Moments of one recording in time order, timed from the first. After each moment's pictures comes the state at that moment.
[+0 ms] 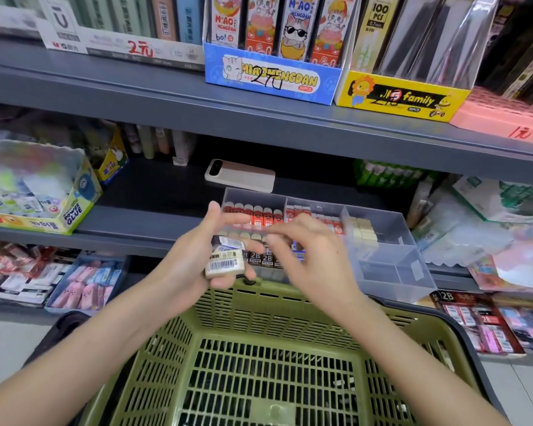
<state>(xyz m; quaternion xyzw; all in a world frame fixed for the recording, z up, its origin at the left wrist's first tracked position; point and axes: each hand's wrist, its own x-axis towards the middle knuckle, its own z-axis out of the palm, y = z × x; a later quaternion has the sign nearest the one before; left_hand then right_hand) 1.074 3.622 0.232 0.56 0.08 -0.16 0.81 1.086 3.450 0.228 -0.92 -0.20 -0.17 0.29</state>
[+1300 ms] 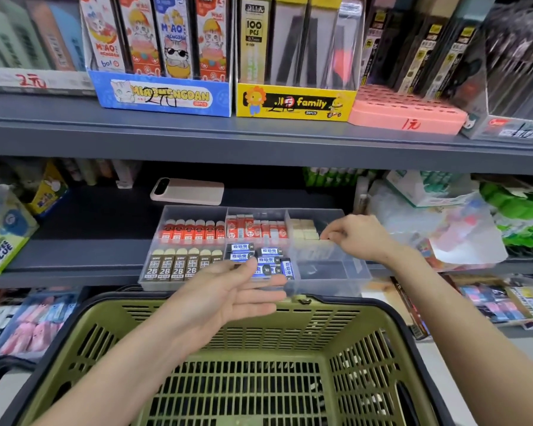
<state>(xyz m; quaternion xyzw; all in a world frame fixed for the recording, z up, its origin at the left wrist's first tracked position) 1.058 3.526 0.244 0.53 0.07 -0.29 0.79 1.159 3.266 0.222 -0.99 -0.10 0.04 0.05</state>
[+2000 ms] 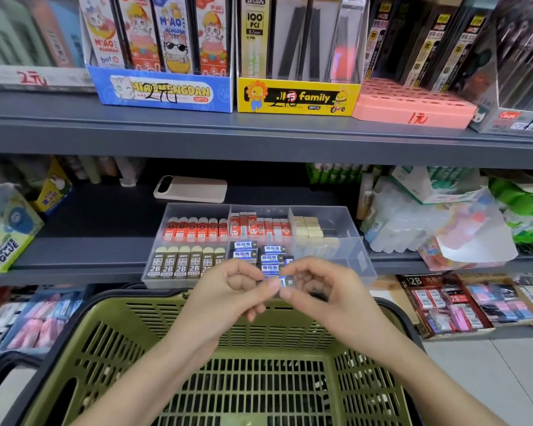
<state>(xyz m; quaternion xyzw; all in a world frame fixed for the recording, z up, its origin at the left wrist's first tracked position) 1.048 3.520 0.223 0.67 0.03 -0.16 0.72 1.038 3.343 0.233 -0.81 -0.13 0.05 0.57</state>
